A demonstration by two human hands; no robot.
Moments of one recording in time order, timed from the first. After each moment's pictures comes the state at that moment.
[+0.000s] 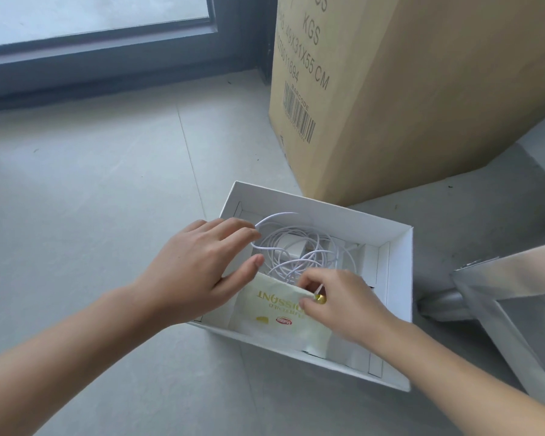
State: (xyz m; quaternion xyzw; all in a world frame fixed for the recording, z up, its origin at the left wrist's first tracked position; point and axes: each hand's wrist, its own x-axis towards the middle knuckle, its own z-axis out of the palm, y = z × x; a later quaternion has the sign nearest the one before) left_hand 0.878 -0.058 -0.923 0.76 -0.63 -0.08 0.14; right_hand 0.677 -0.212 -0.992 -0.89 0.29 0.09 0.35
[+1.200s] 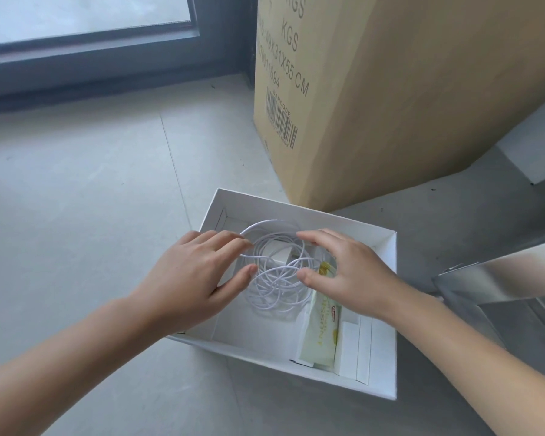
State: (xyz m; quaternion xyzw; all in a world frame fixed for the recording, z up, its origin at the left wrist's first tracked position) left_hand 0.874 -0.072 -0.941 0.77 -0.62 -0.11 0.12; right_hand 0.680 -0.260 -0.957 -0.90 0.25 0.02 0.35
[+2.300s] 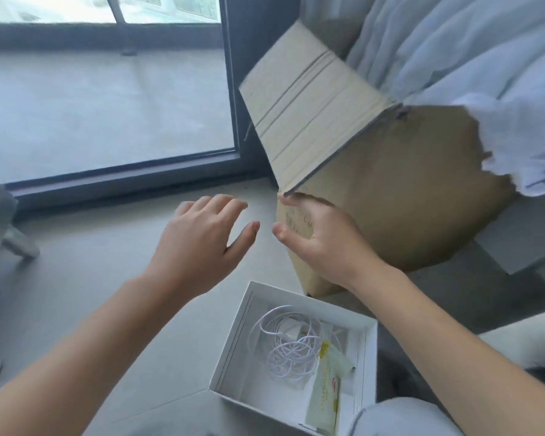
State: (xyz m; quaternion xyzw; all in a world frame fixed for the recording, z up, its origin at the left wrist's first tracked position) left_hand 0.924 -0.104 -0.724 0.85 -0.50 0.07 0.14; right_hand 0.788 -0.271 -0.733 -0.91 0.21 -0.14 0.32
